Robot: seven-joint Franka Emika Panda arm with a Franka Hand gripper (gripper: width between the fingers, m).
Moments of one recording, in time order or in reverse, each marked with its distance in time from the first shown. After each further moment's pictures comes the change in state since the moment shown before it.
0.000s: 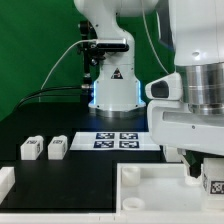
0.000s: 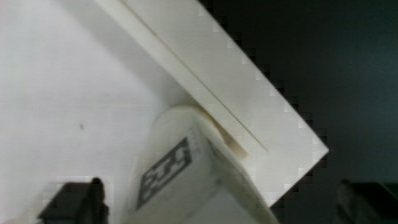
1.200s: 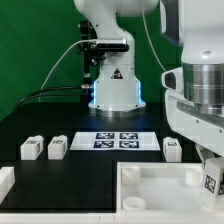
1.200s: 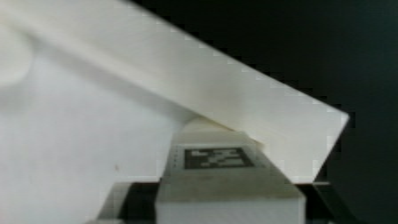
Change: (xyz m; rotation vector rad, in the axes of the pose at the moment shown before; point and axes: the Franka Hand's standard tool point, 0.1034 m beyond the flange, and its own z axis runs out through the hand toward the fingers) arm -0.002 -0.001 -0.002 -0.040 -0.020 0.635
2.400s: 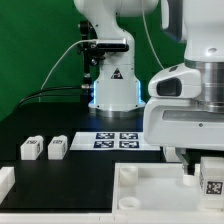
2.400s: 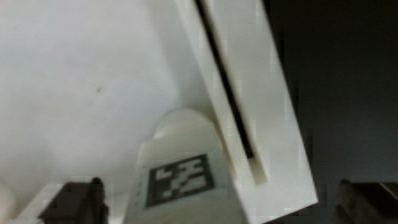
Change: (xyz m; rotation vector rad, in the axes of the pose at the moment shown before) arm 0.003 0.002 -0.005 -0.079 0.013 -1.121
